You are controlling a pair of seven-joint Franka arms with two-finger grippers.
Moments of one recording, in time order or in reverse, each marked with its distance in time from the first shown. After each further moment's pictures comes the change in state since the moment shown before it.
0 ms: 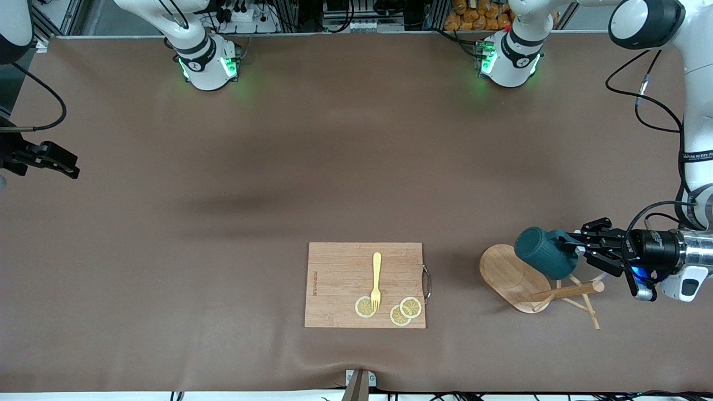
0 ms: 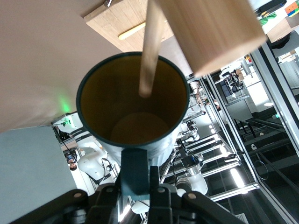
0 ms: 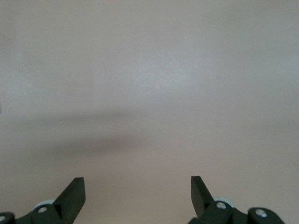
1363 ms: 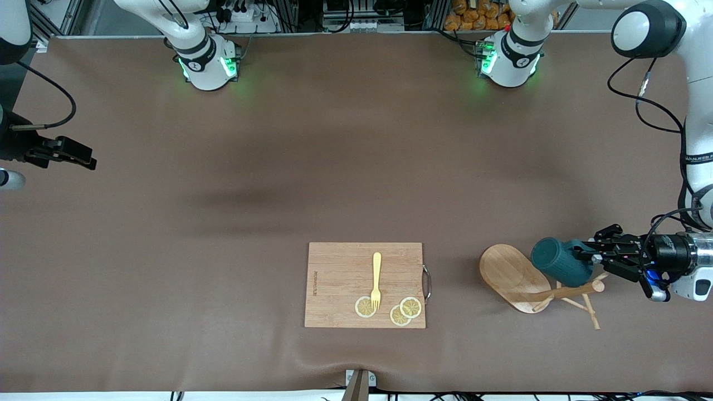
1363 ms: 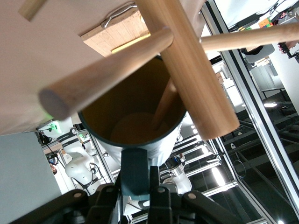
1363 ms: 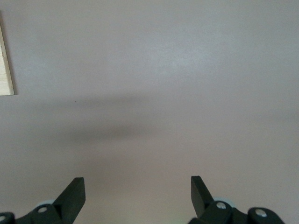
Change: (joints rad) left arm 0.018 0.041 0.083 -0.001 -0.077 -0.004 0.052; right arm -0.003 0.003 -0.002 -0.011 0.075 -0.071 0.001
